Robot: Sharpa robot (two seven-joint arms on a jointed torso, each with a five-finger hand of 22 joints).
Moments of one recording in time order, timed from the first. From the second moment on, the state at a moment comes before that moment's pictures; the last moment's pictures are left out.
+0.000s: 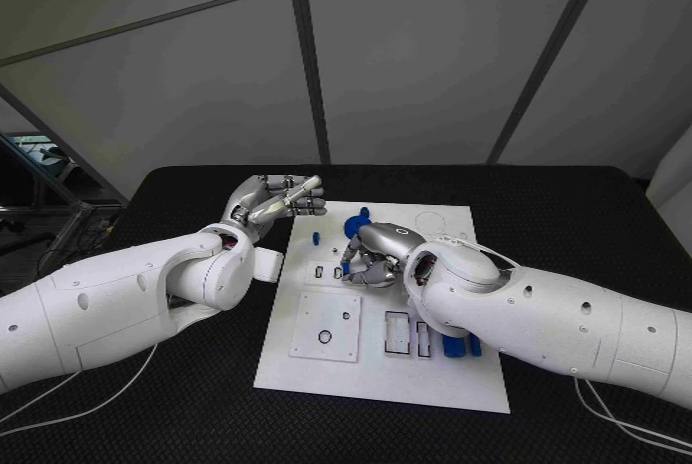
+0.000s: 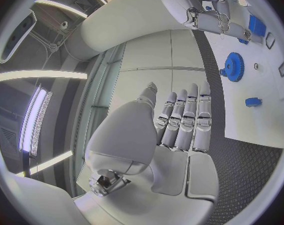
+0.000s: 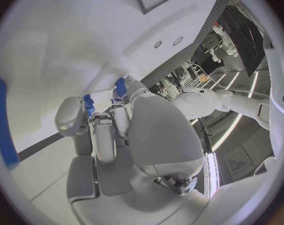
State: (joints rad) left arm 1.10 -0.91 0.07 1.55 -0.09 -0.40 0.46; left_hand 1.41 0.04 0.01 0.13 0.17 0.93 0.23 0.09 0.07 1.00 0.18 0.08 0.07 1.06 0.14 0.09 0.21 0.21 0.91 0.24 0.29 0.11; right arm 1.14 -0.49 -0.01 1.45 -1.52 -0.26 -0.27; right_hand 1.45 -0.05 0.15 0.13 0.19 1.04 0.13 0.14 0.08 1.37 0.05 1.32 1.30 1.47 -0.03 1.55 1.31 0.09 1.31 0.09 1.31 1.06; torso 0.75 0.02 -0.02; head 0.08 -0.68
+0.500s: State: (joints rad) left arm 1.10 -0.91 0.07 1.55 -0.09 -0.40 0.46; left_hand 1.41 0.04 0.01 0.13 0.17 0.93 0.23 0.09 0.07 1.00 0.18 0.08 0.07 1.06 0.14 0.09 0.20 0.21 0.91 0.24 0.29 0.11; right arm 1.15 -0.49 -0.01 1.46 -1.54 -0.24 -0.28; right_hand 1.44 -0.07 0.14 0.13 0.19 1.01 0.15 0.13 0.08 1.36 0.06 1.30 1.29 1.47 -0.02 1.55 1.31 0.09 1.30 0.09 1.30 1.05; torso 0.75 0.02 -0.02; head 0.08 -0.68
